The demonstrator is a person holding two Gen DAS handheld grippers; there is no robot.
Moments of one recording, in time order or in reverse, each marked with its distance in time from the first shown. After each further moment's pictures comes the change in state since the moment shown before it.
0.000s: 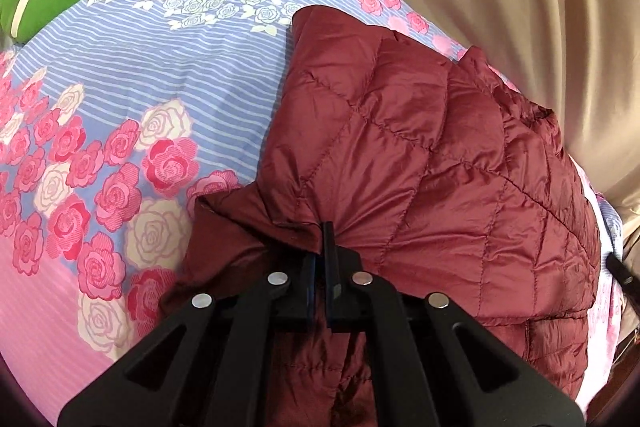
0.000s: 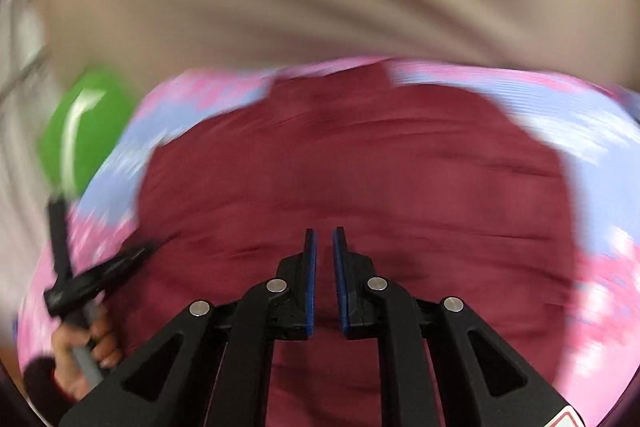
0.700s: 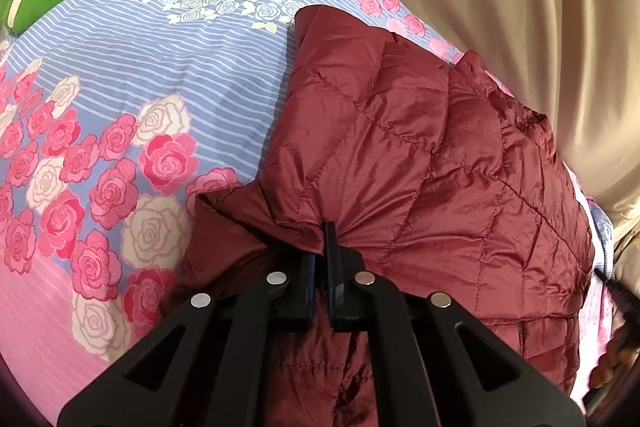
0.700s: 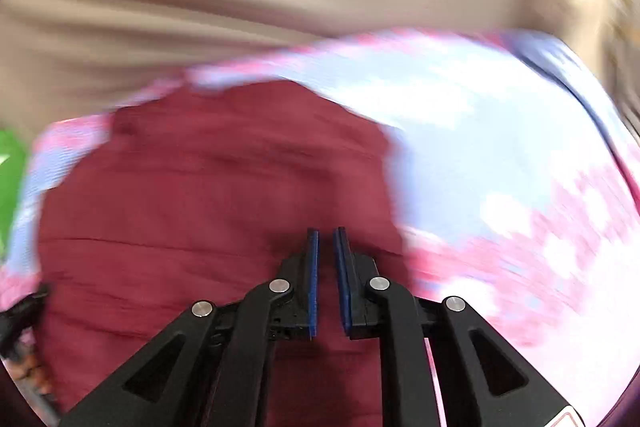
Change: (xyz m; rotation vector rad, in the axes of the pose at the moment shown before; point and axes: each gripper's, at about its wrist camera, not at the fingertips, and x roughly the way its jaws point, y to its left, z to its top) left arm 0.000 0.007 -0.001 -0.012 0.000 -0.027; right arm -0.040 -0.148 -0.005 0.220 -0.034 -0.280
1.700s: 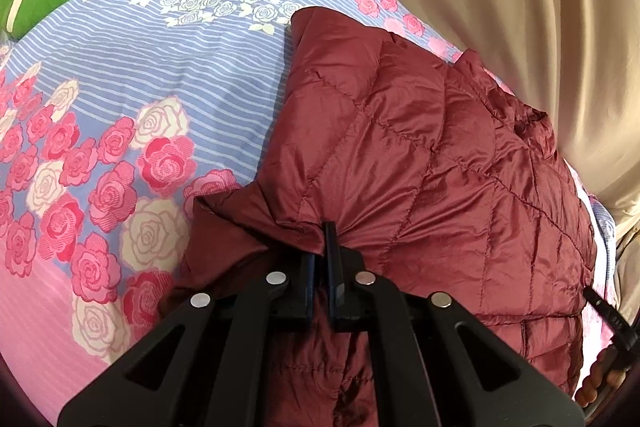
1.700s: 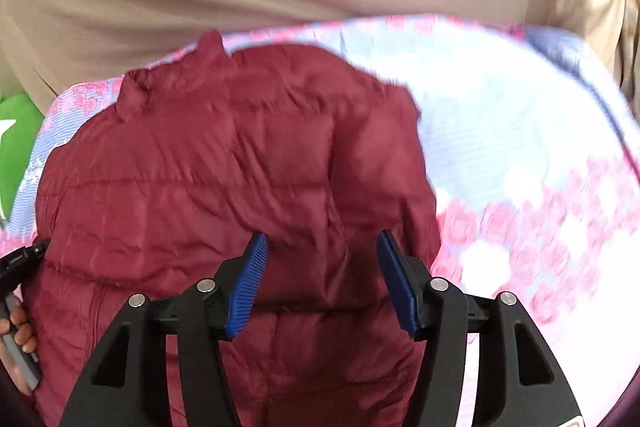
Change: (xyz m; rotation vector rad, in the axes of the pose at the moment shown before) left arm 0.004 -0.001 0.001 0.010 -0.003 -0.001; right arm 0.003 -0.032 -0.044 -0.018 0.066 -0.008
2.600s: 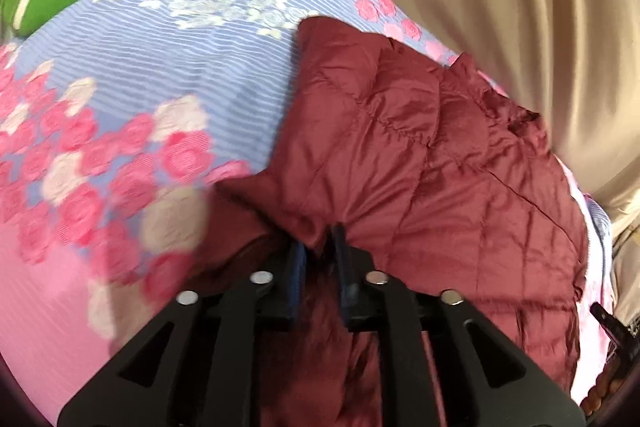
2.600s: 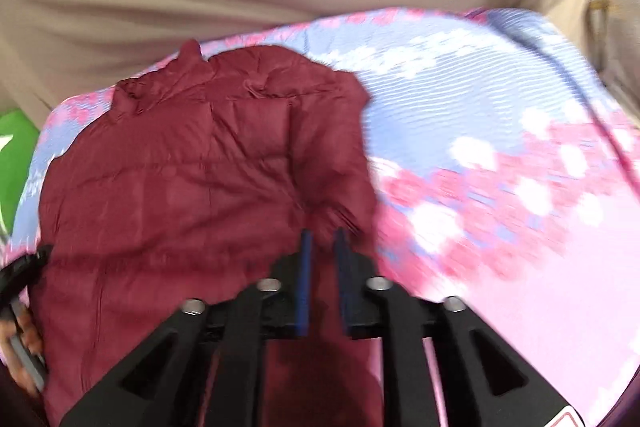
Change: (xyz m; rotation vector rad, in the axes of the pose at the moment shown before) left arm -0.022 0.014 -0.007 0.007 -0.010 -0.029; right arm -0.045 -0.014 -0.028 0.048 -0.031 -0.053
